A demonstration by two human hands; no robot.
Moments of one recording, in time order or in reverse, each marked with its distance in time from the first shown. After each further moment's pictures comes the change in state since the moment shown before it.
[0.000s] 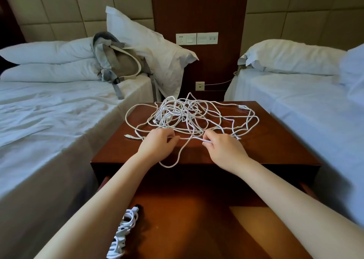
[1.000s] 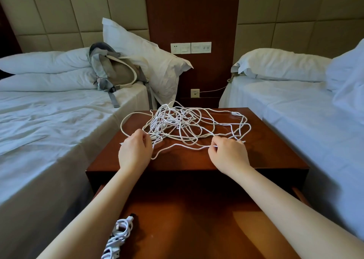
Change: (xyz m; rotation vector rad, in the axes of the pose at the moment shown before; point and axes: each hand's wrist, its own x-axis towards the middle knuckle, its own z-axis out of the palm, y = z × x) left_hand -0.010 -0.019 -0.001 0.078 0.439 -0.255; right_hand -0.005 0.008 -0.009 -0.116 0.047 0.269
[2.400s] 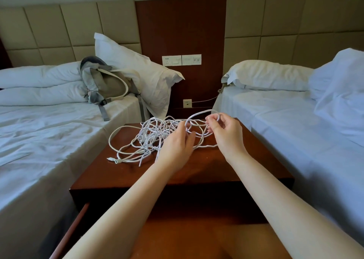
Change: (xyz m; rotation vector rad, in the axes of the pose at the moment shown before) left_hand -0.003 0.111 0.026 -0.344 -0.262 0.418; right_hand 0.034 0.008 -0.048 0.889 0.393 0.106
